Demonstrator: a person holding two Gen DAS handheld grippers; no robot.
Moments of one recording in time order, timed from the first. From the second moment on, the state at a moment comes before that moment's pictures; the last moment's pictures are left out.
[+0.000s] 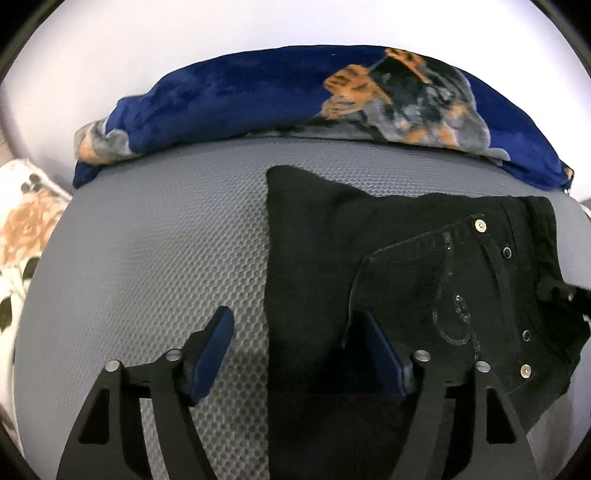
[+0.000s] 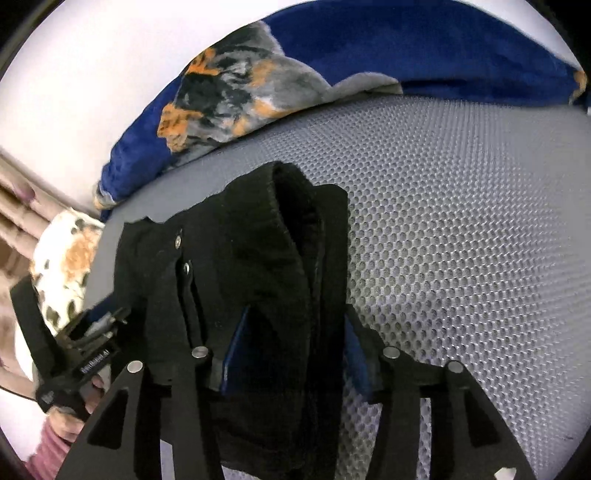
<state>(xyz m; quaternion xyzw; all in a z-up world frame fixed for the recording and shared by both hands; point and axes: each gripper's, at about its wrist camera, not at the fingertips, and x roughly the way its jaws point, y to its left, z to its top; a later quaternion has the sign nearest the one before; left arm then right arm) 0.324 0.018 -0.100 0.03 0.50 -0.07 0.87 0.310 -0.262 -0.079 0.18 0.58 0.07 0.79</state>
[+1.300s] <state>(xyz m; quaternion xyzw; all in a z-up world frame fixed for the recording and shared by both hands) 0.142 0.045 -0.024 0.06 0.45 0.00 0.89 0.190 -0.175 -0.006 0.02 0.52 0.03 0.85</state>
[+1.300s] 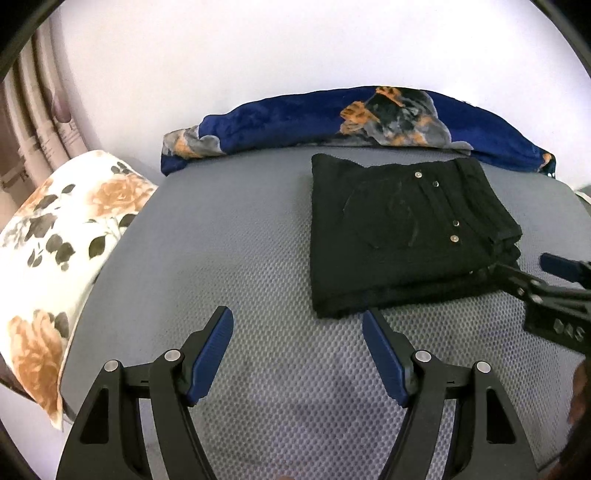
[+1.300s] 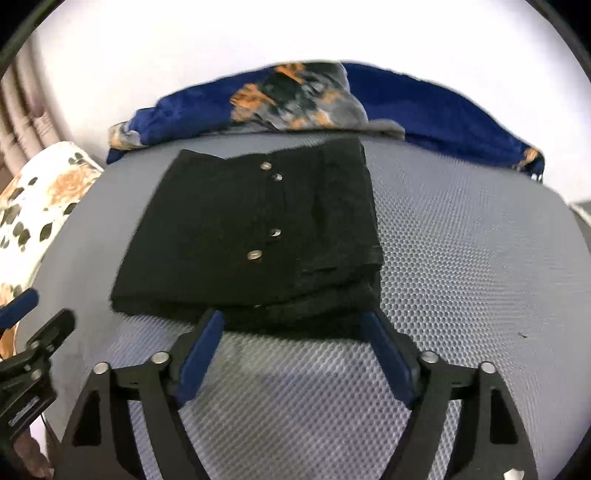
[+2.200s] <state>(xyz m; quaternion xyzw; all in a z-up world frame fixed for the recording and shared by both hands) 0.101 0.052 -0.026 0.05 0.46 0.01 0.89 0.131 -0.143 0.024 -0.02 0.50 0.02 0.87</state>
